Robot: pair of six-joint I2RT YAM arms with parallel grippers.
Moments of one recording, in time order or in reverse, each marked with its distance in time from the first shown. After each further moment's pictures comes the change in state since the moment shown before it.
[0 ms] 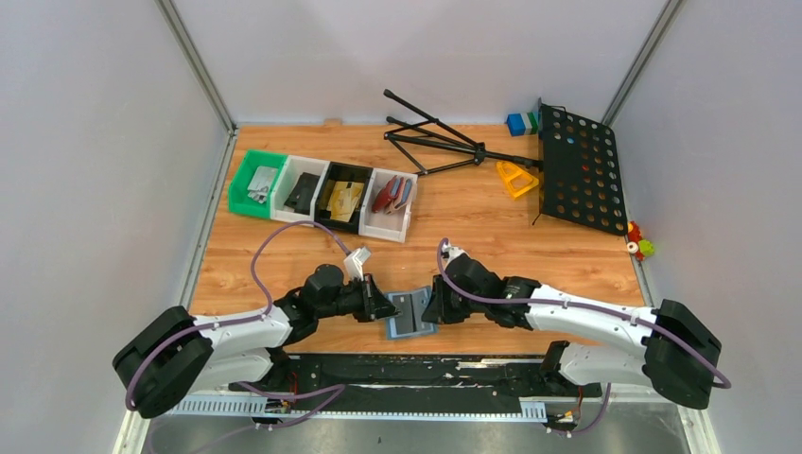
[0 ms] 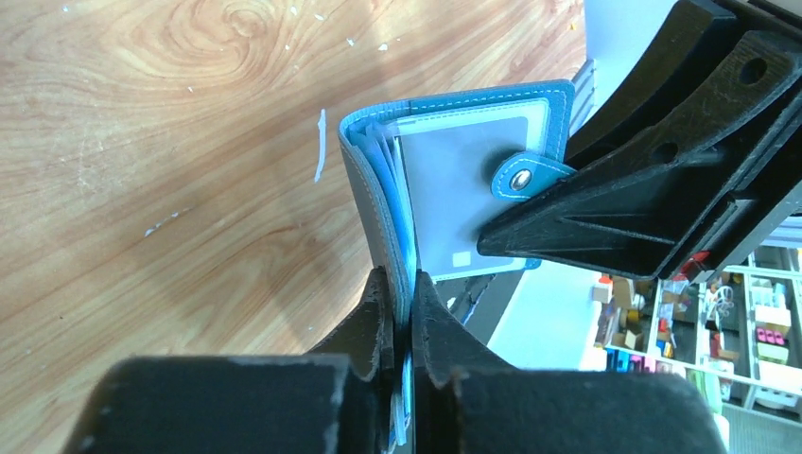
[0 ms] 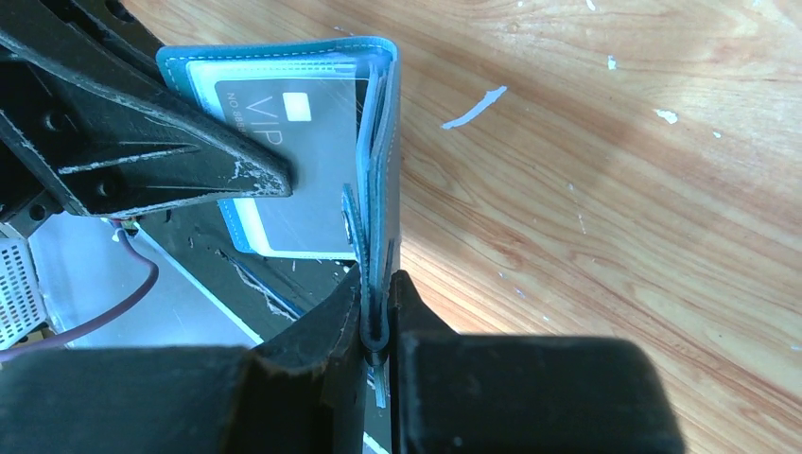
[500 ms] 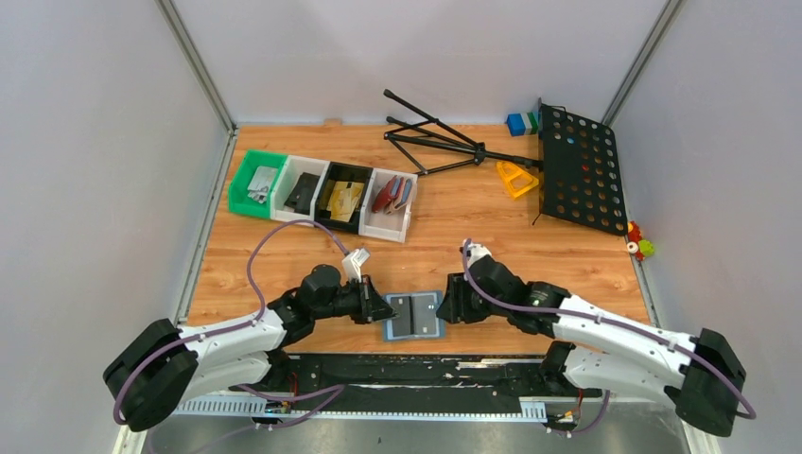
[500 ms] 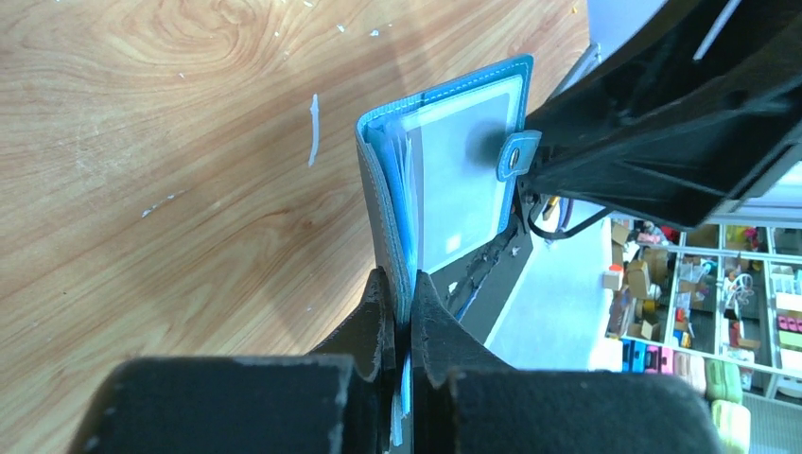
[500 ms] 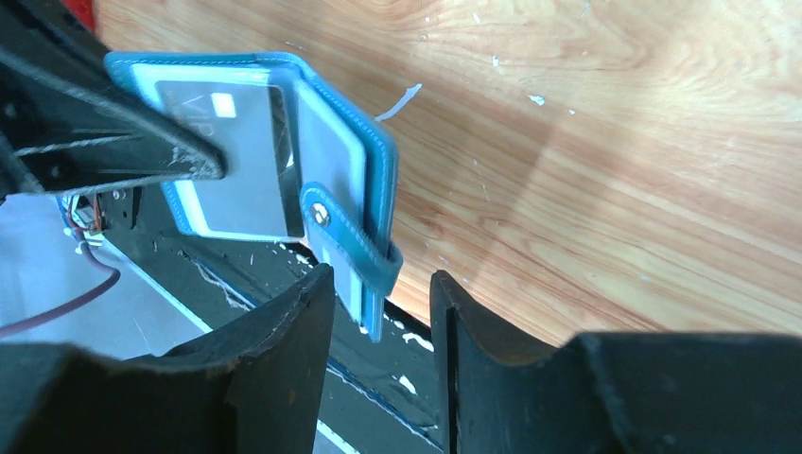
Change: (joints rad) left arm 0.003 -0.099 0.003 -0.109 0.010 0.040; right arm -0.046 -0.187 -0.052 -0.126 0.066 -0.061
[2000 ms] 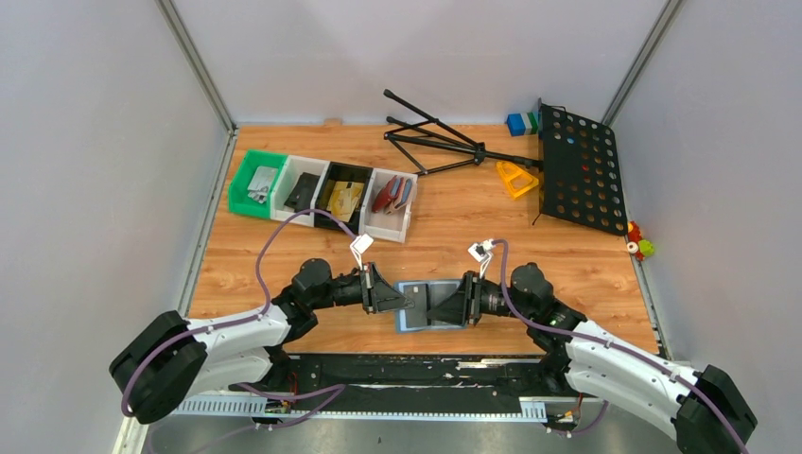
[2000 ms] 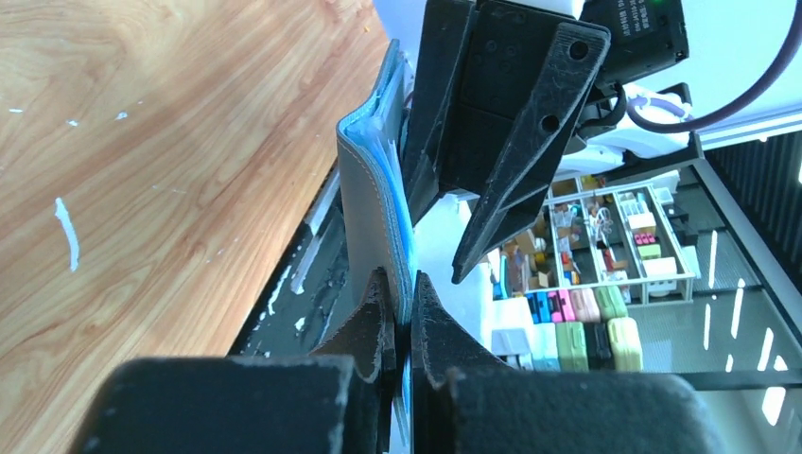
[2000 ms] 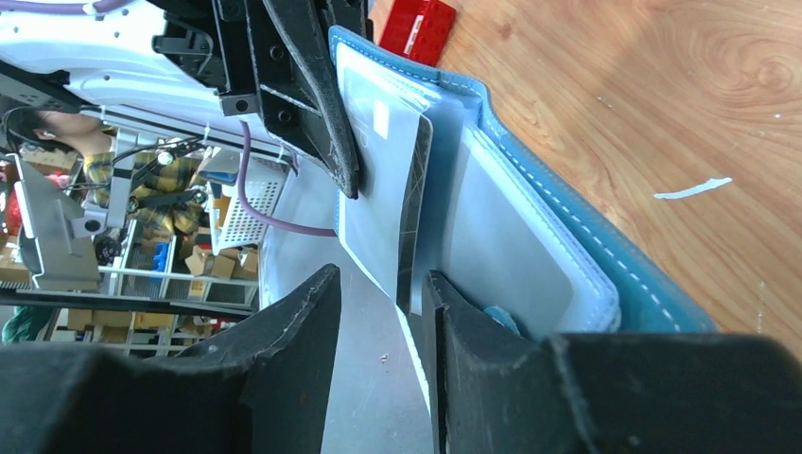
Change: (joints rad) left arm 0.017 0.059 0.031 0.371 0.200 -0.159; right arm -0.195 -0.235 -0.329 0.697 -0.533 0.122
